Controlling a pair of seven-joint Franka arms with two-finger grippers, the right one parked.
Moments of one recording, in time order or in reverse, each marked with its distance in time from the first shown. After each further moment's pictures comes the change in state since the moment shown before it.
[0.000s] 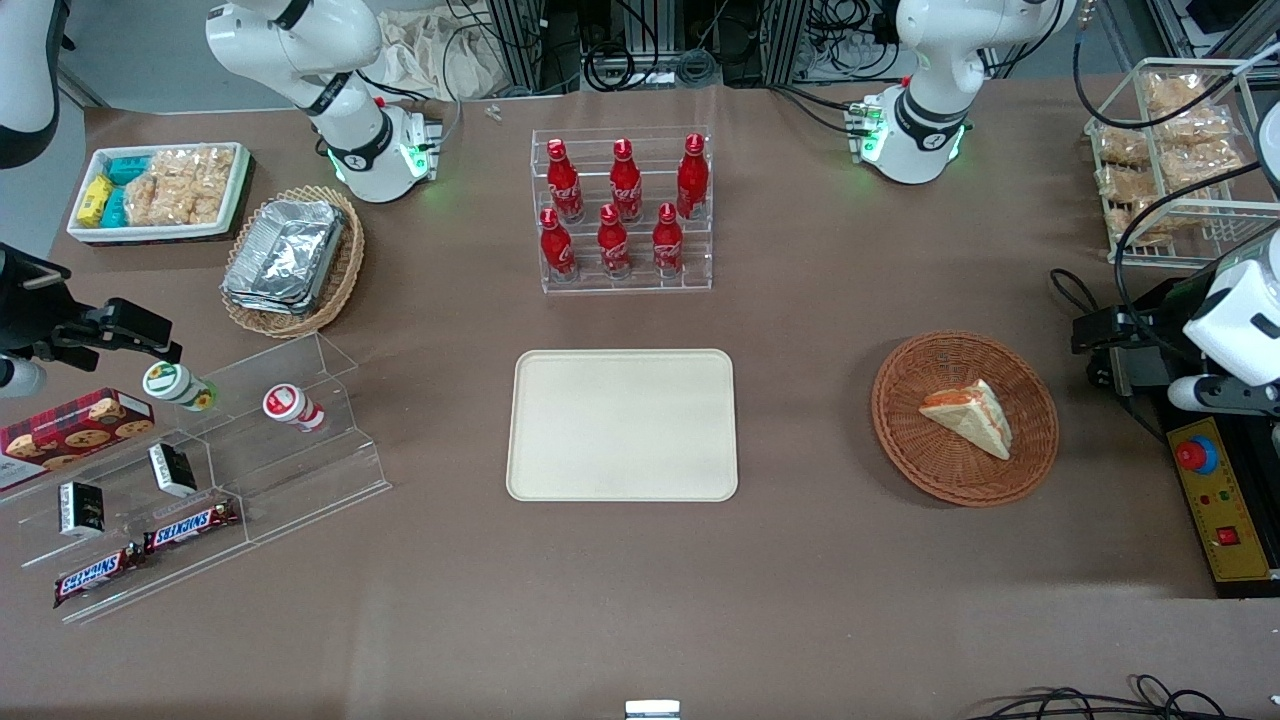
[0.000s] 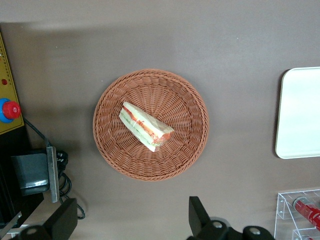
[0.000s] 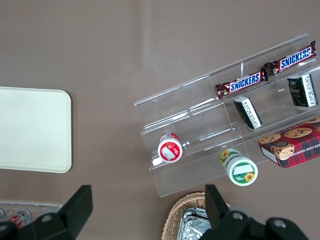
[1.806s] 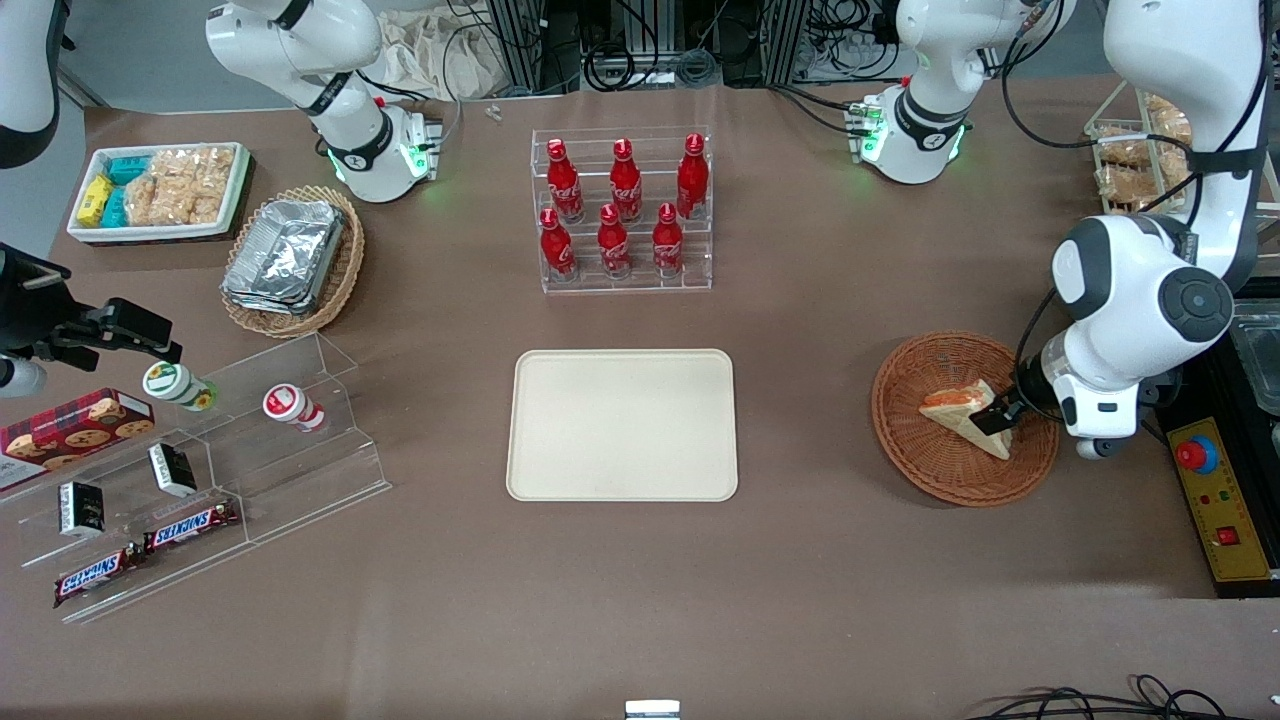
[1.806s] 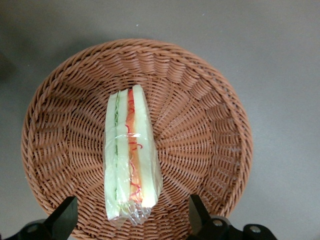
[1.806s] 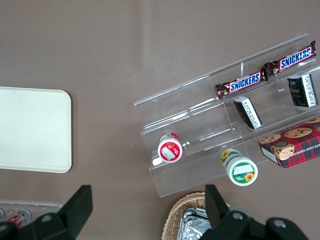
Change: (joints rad) arm -0.004 0.052 0.005 -0.598 0.002 0.701 -0.809
